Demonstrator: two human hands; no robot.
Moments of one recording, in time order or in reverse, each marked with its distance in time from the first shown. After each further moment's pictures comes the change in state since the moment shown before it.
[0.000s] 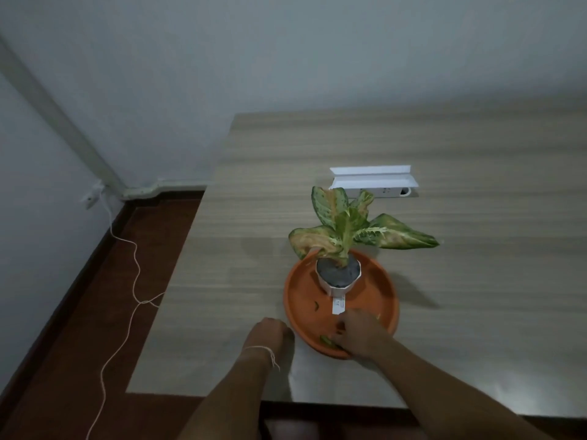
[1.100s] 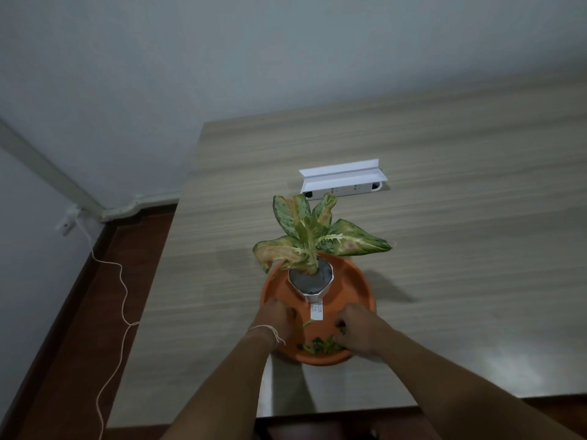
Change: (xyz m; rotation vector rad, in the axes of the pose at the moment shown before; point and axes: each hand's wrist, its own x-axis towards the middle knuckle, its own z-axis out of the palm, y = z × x) left_hand 0.040 0.069 -0.024 -0.055 0.001 0.116; right_hand 0.001 0.058 -0.020 0.063 -0.005 -0.097
